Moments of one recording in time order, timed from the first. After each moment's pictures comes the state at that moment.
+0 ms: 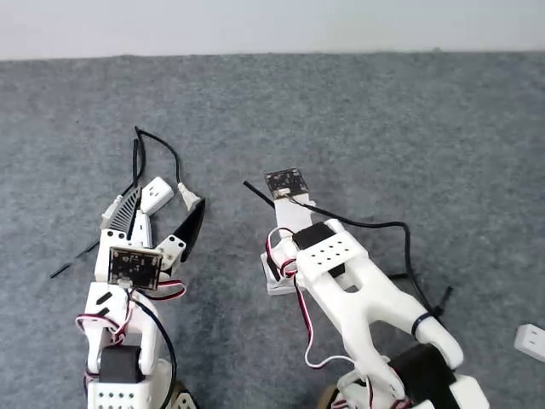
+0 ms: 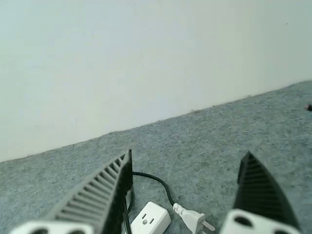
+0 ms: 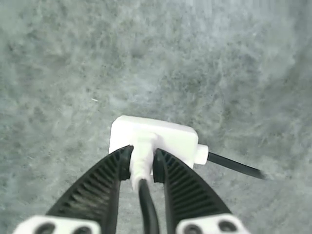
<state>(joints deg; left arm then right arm) -3.8 -103.4 96.0 26.6 -5.8 -30.2 -8.5 44.9 55.7 -11.8</state>
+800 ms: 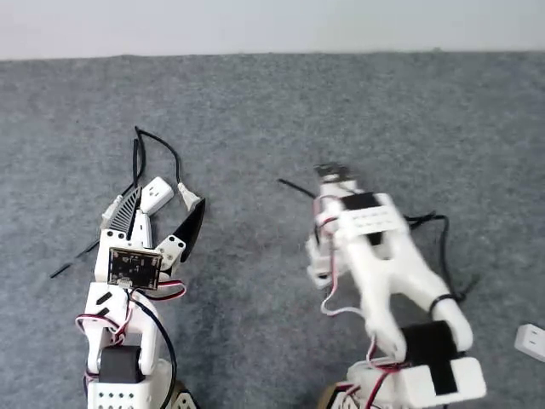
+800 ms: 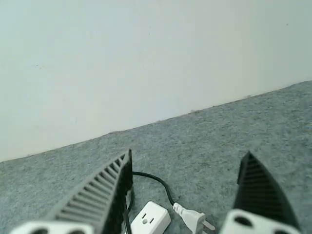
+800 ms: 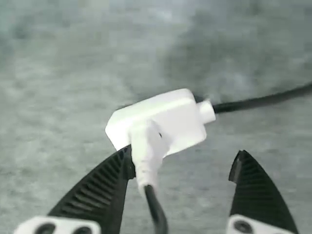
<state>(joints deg) -3.8 -103.4 96.0 26.6 -5.8 -9.4 -3.0 37.0 68.6 0.7</state>
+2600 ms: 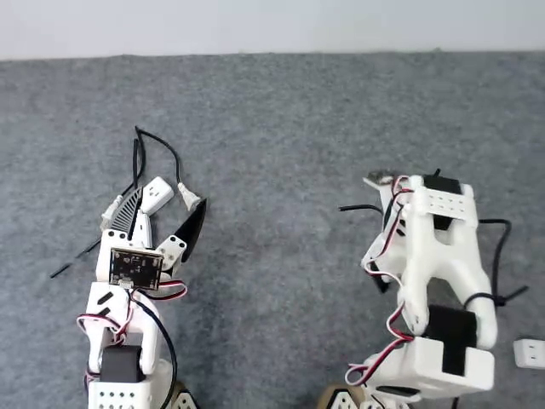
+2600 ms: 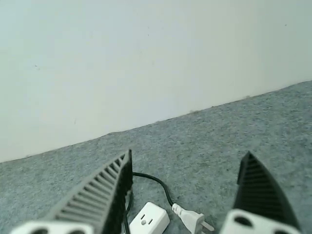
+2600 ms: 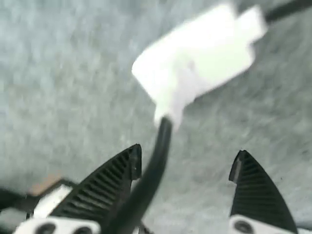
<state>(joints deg) -3.5 -103.4 96.8 25.5 -5.8 8.4 0.1 26.1 83.0 28.9</state>
